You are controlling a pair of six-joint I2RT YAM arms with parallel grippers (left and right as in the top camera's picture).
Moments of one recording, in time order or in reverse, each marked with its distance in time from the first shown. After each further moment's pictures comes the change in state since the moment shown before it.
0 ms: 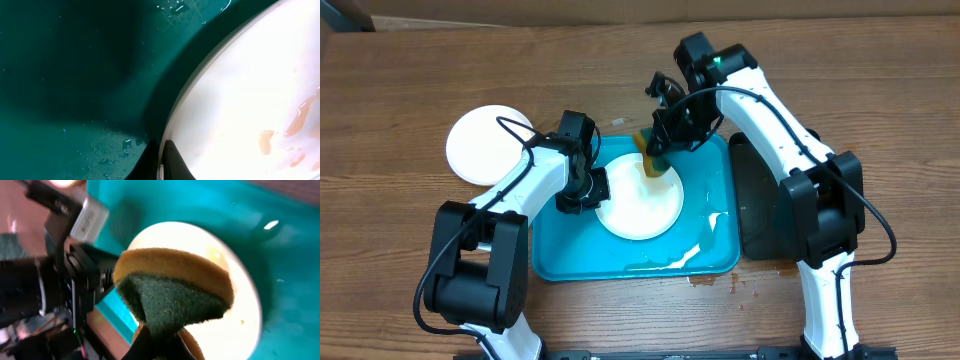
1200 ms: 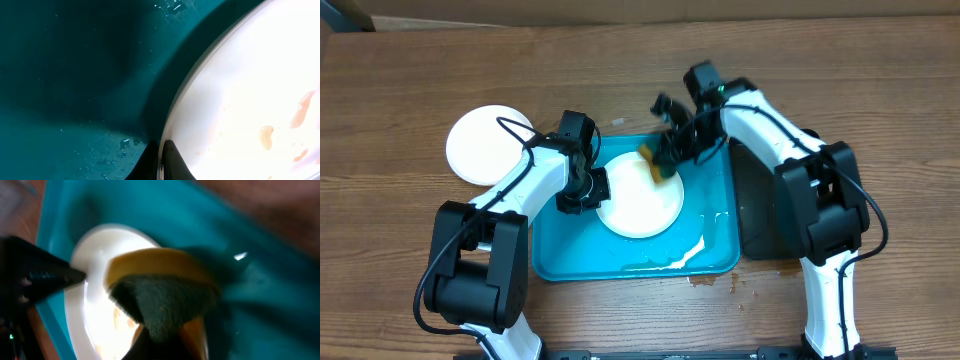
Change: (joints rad) left arm 0.000 0.000 0.000 -0.001 0.006 0.000; right arm -0.046 0.002 -0.198 0.323 0.011 -0.169
